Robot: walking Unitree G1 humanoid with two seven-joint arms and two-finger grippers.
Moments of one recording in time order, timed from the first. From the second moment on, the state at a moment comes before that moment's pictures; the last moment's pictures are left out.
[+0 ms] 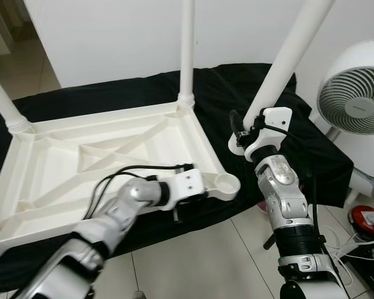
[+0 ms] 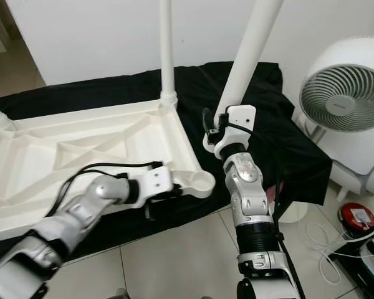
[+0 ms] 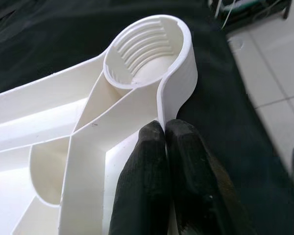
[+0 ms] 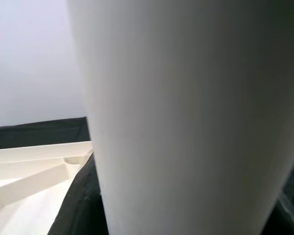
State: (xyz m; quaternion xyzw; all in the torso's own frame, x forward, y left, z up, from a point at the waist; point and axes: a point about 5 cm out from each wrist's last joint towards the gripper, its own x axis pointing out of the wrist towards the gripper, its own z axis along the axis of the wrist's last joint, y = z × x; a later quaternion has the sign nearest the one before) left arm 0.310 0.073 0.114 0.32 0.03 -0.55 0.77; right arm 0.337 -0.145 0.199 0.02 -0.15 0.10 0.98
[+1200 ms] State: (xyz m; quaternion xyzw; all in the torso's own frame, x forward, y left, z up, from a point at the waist) left arm 0.316 0.081 0.173 0.15 -0.04 -0.57 0.81; right arm 0.330 -0.109 0.177 0.03 -0.11 0.17 0.98
